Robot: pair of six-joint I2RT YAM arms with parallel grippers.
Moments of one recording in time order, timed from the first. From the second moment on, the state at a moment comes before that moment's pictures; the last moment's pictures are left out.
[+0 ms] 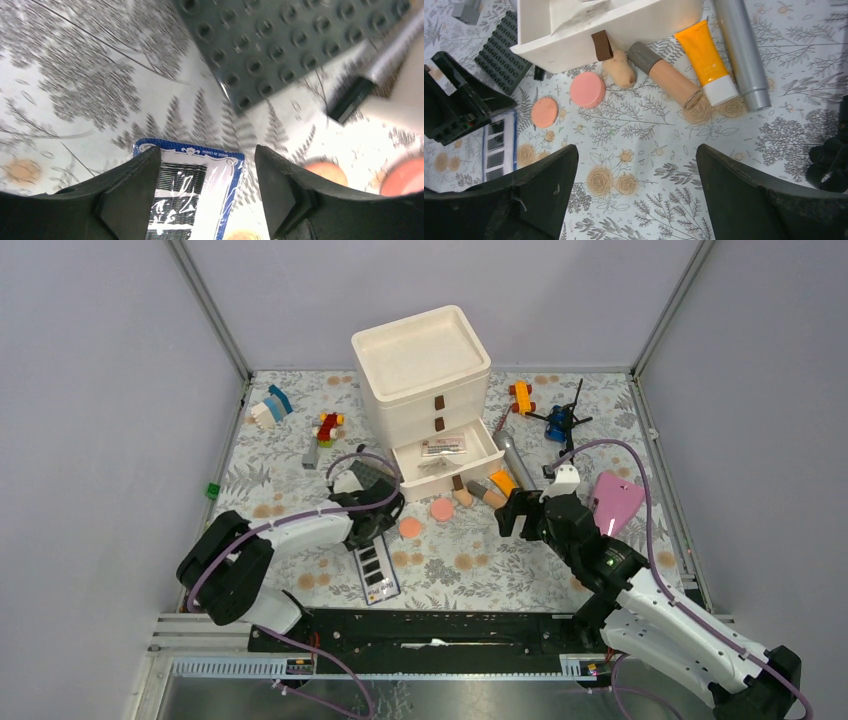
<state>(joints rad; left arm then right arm) -0.68 1.45 0.72 -0.53 -0.49 -1.23 0.73 0.68 0.54 -0.36 0.32 0.53</state>
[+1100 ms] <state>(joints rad) -0.81 0.92 0.53 -0.79 -0.35 -1.11 1.25 1.24 0.41 0.12 0.15 1.18</state>
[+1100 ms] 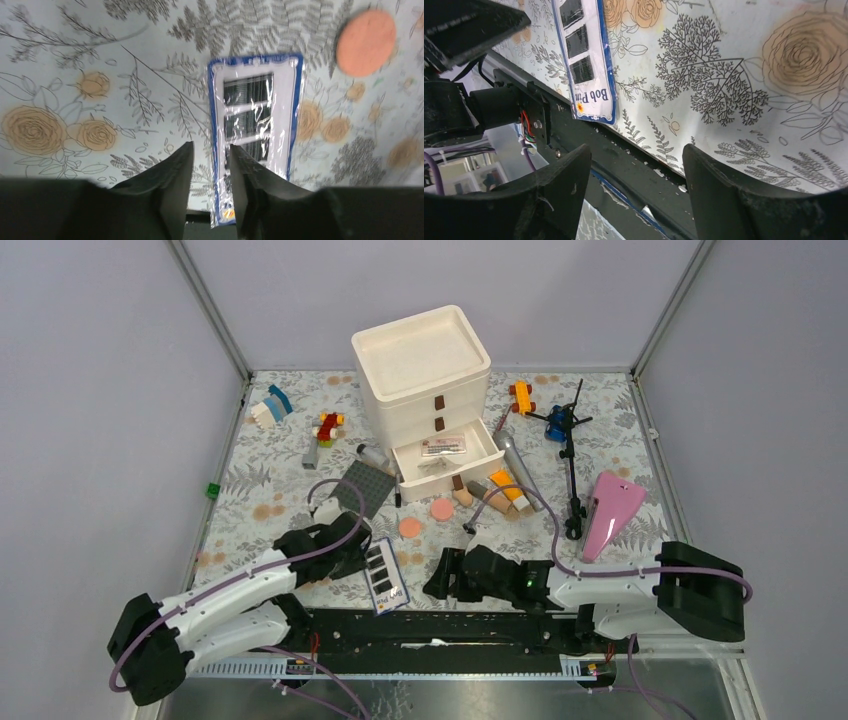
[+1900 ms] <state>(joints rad) -0.95 0.98 0.41 -0.59 -0.17 -1.15 1.29 1.41 0.45 0.24 0.16 1.40</state>
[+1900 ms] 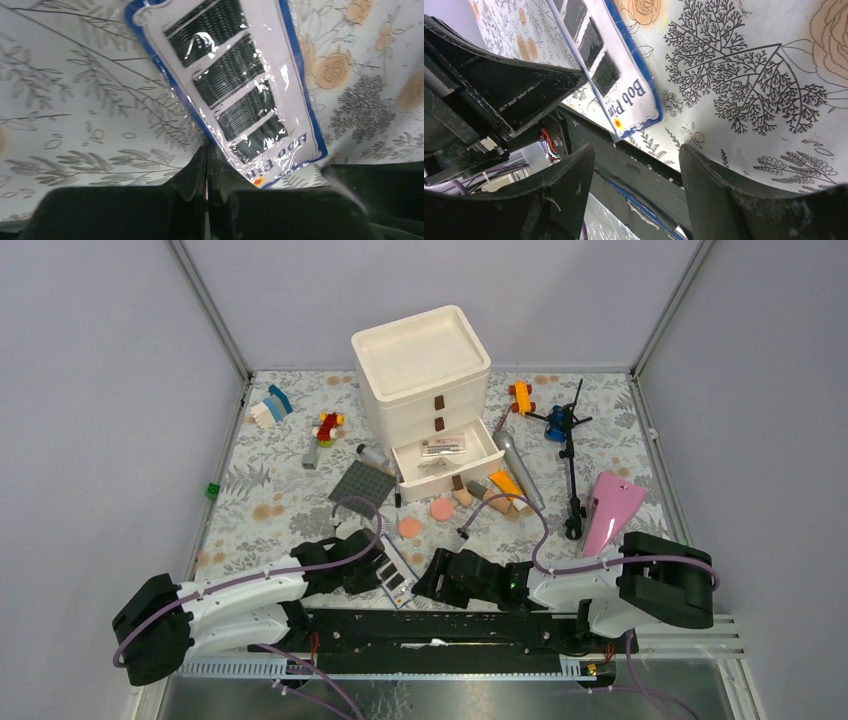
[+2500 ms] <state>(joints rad) -1.01 1.03 0.41 -0.48 -0.17 -1.21 1.29 1.40 0.41 0.28 0.23 1.47</state>
